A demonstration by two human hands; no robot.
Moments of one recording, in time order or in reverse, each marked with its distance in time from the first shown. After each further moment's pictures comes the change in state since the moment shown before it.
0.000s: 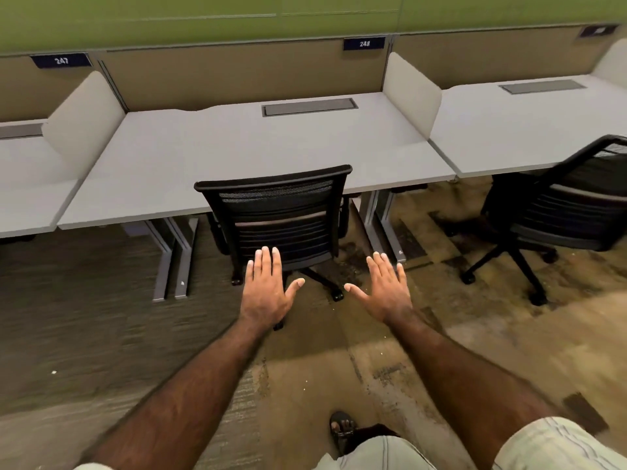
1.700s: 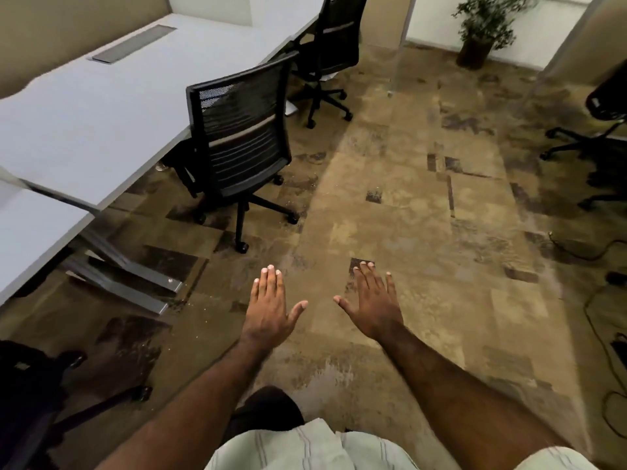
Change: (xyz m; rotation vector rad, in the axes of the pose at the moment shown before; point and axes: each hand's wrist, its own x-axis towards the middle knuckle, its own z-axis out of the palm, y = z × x) left_hand 0.029 0.605 0.119 0.042 -0.302 1.065; right_hand -0.230 0.481 -0.003 0.088 0.131 0.944
